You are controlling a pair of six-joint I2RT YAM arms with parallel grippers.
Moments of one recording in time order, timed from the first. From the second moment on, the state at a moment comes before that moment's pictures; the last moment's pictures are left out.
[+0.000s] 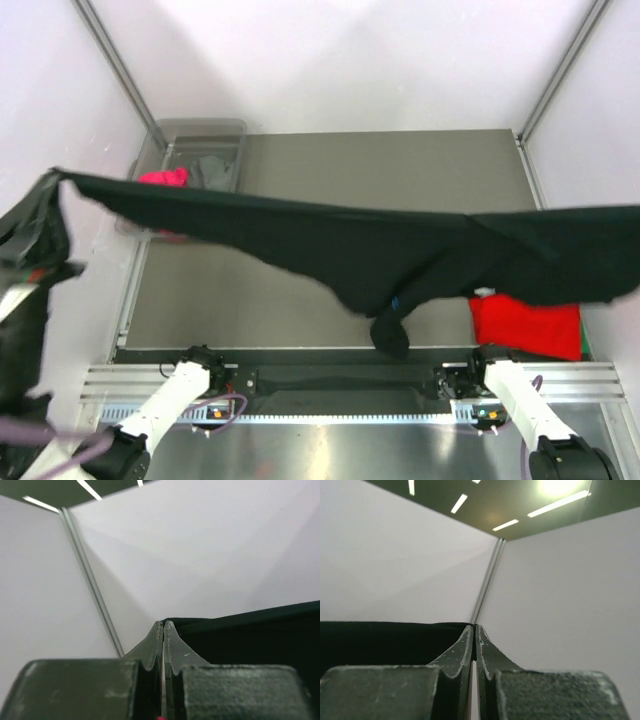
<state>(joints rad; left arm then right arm) -0.29 0.76 1.93 -0.64 -0.06 0.35 0.06 0.72 2.10 -0.71 0.06 -0.48</state>
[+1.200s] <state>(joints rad) -0.22 1.98 1.41 0.02 -0.14 0.57 0.06 2.04 1.54 0.13 0.20 -0.81</state>
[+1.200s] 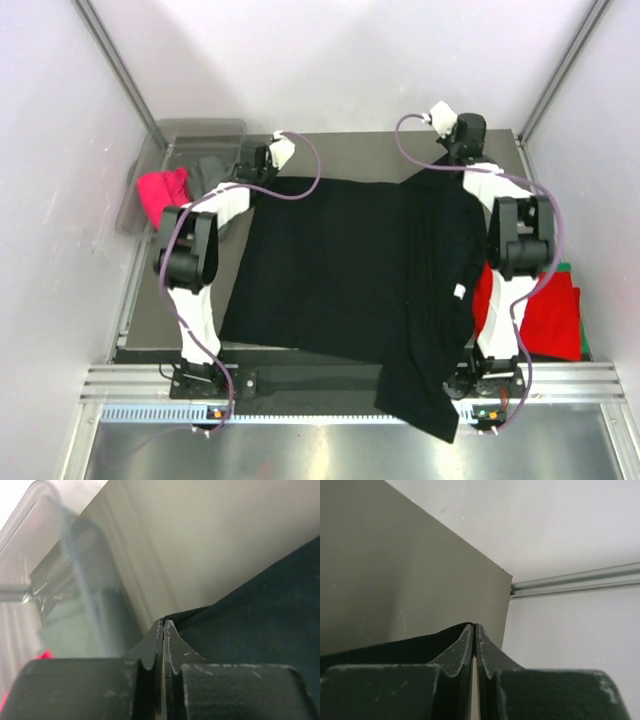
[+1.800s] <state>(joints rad) -0.21 2.34 1.75 0.40 -0.27 0.60 0.05 2.37 1.98 0.18 0.30 -0.82</state>
